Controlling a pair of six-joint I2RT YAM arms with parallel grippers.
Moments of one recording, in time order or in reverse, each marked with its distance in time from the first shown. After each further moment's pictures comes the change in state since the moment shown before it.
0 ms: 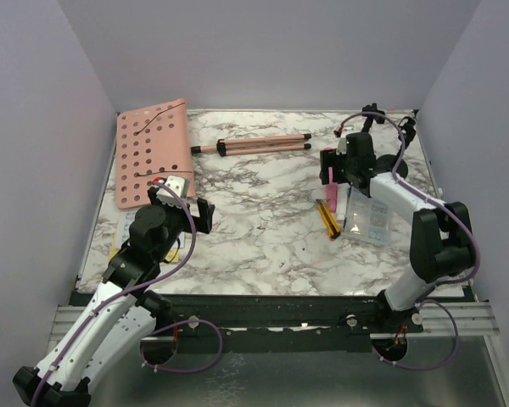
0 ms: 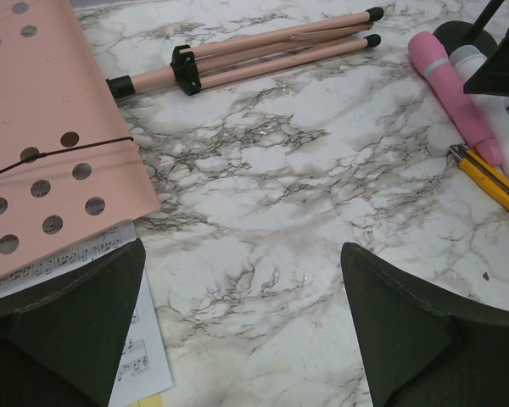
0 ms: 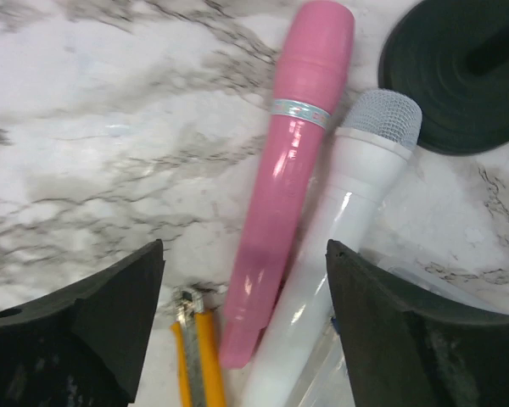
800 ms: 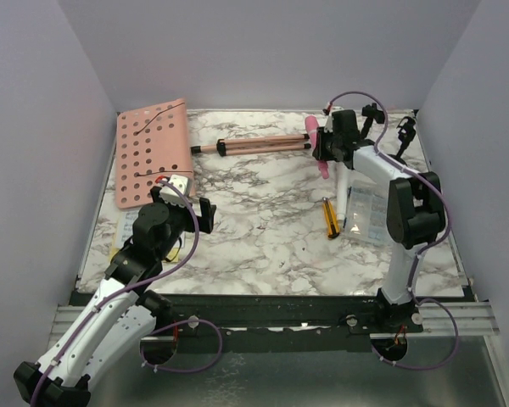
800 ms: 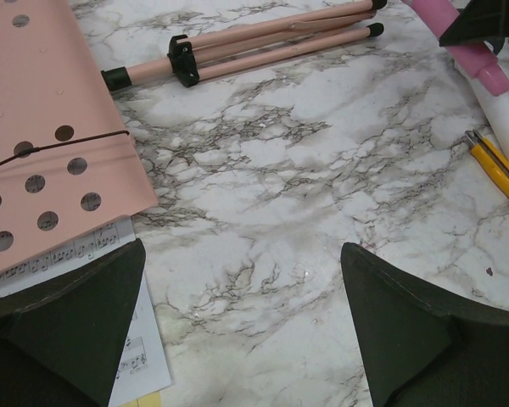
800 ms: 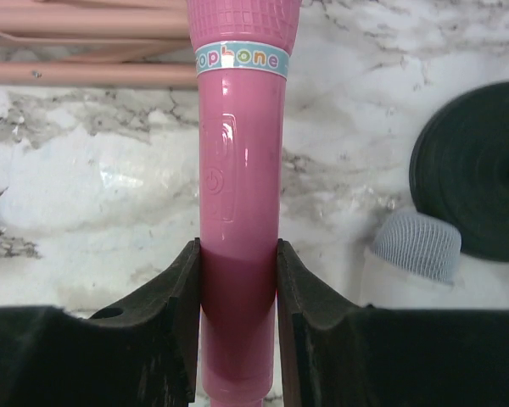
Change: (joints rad) left arm -0.003 0.028 0.000 0.003 0.000 0.001; right arm 0.000 0.238 0.331 -0.068 -0.043 0.077
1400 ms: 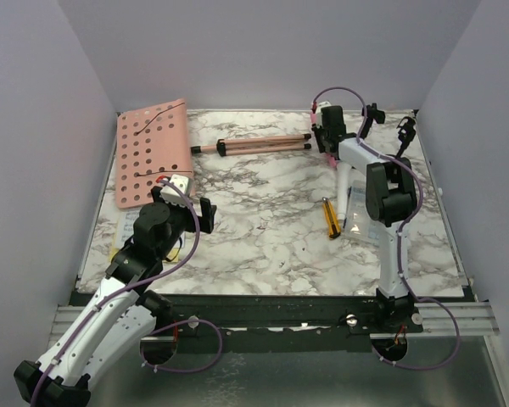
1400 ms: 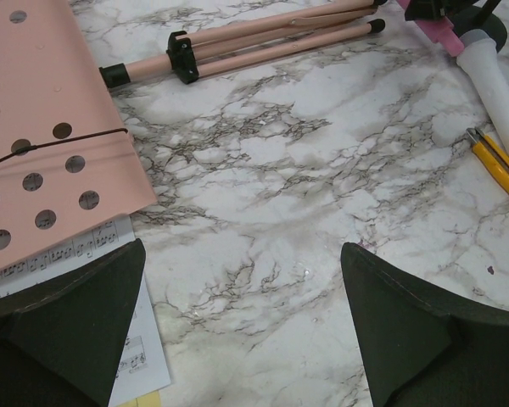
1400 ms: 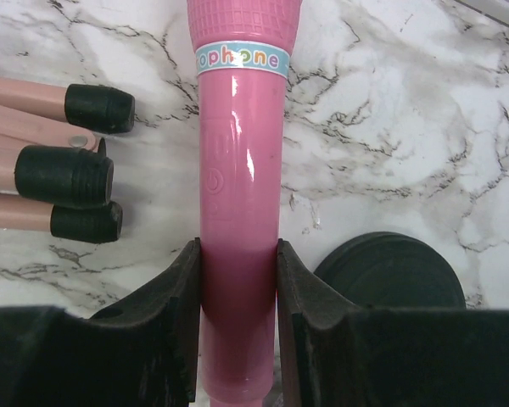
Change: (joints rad) left arm 0.000 0.009 0.000 0.001 0.001 0.000; right arm 0.000 0.378 0.364 0.040 0.233 -0.352
